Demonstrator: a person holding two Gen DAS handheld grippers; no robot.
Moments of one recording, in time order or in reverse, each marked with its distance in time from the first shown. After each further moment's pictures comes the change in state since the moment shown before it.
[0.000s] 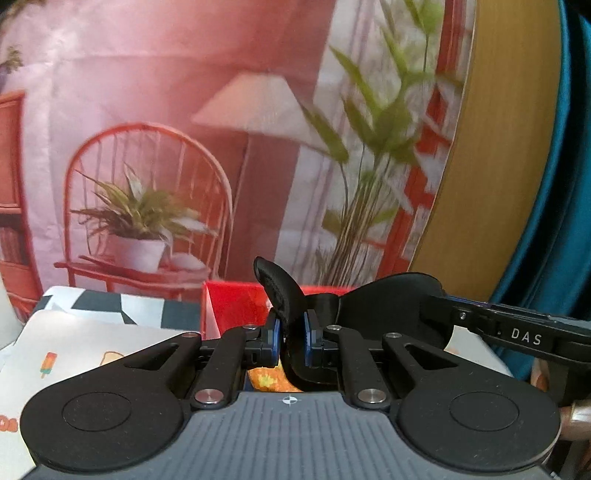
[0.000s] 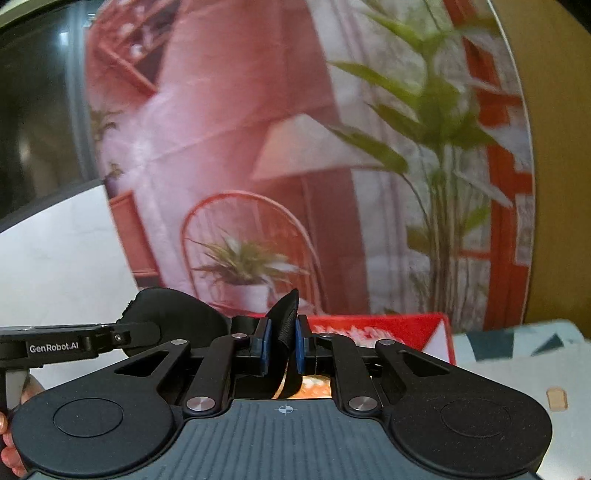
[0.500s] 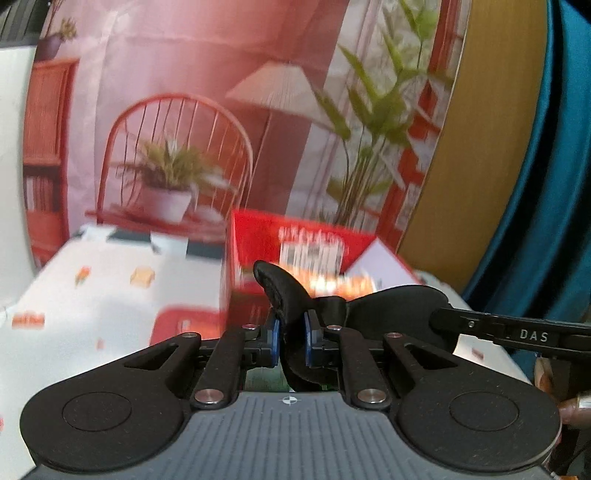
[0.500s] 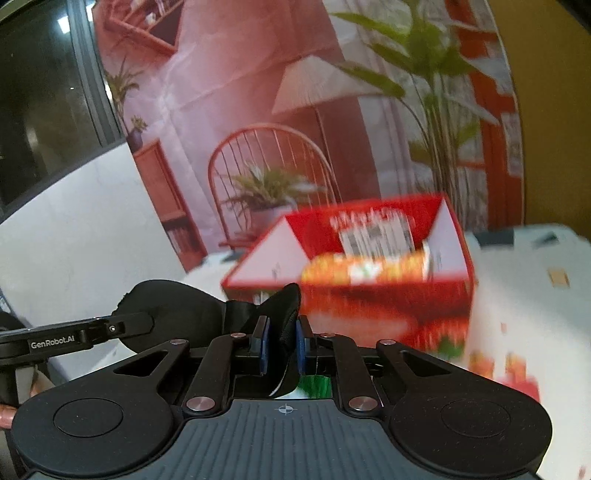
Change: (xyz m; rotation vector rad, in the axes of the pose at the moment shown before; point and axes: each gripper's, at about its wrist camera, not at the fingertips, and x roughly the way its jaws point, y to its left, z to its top) left arm -0.109 0.017 -0.094 -0.065 -0.027 0.008; right arm -0.091 0.036 -0.095 0.045 0.121 0.060
